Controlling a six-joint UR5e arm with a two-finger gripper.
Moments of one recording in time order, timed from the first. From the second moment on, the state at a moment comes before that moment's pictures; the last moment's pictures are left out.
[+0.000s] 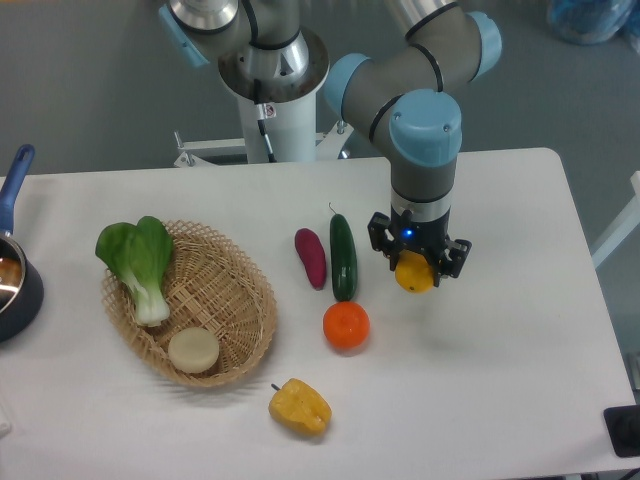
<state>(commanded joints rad) 2.60 -1.85 -1.74 -0.95 1.58 1.07</state>
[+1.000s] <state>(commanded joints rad) 2.56 -2.03 -1.67 -0.94 1.63 0.94</state>
